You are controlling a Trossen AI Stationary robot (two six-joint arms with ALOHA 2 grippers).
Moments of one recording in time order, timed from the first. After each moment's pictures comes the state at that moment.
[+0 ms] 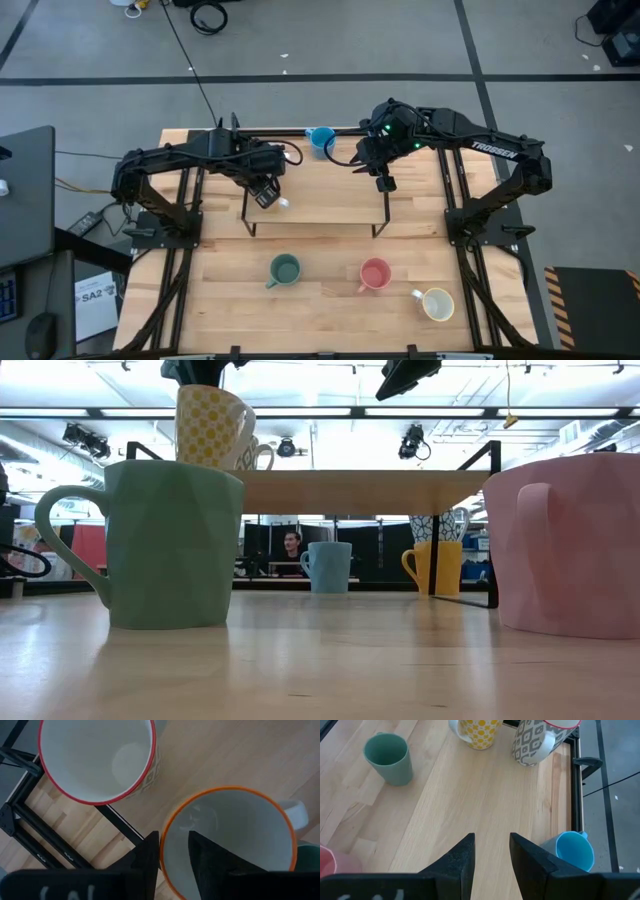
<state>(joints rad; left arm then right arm) 0.09 1.57 1.77 -1.57 -0.27 -0.60 -0.26 1.44 1.59 -0.96 -0.20 -0.47</state>
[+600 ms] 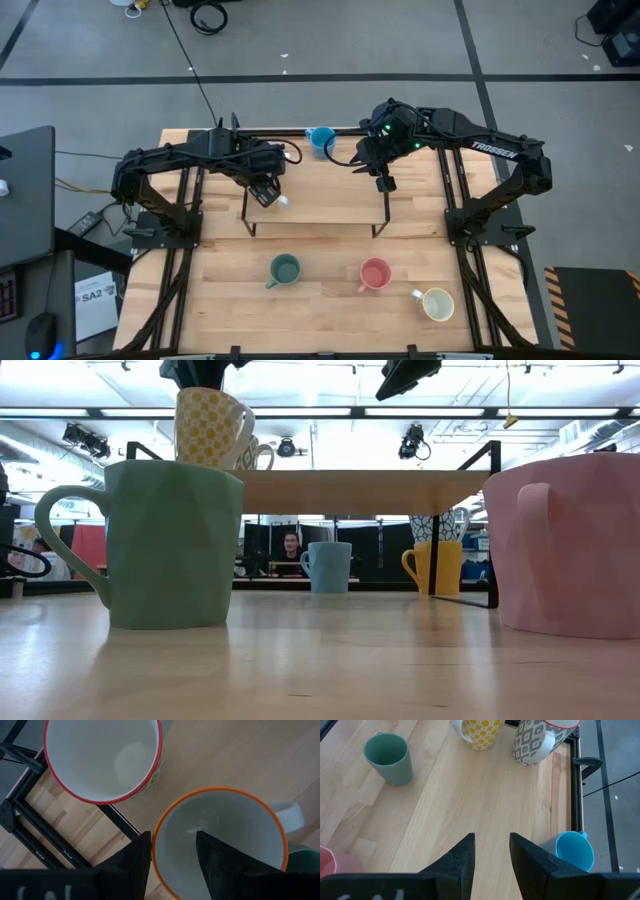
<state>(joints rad) 0.09 1.57 1.77 -1.57 -0.27 -0.63 -0.26 1.44 1.59 -0.96 -0.20 -0.47</state>
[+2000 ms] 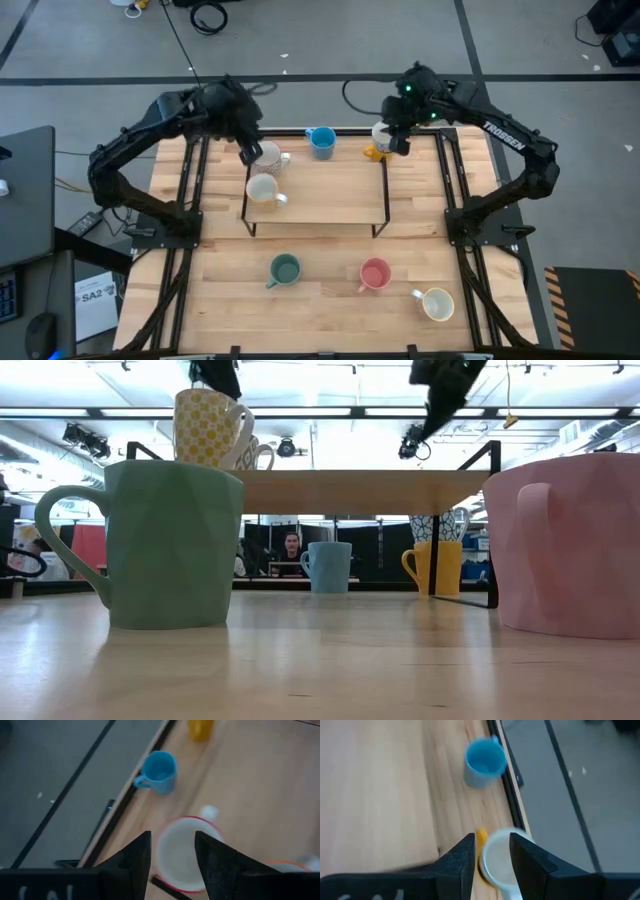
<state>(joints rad) 0.45 1.40 1.77 -1.23 -0.15 0.07 -0.63 1.39 1.59 -1.11 -0.07 -0.44</state>
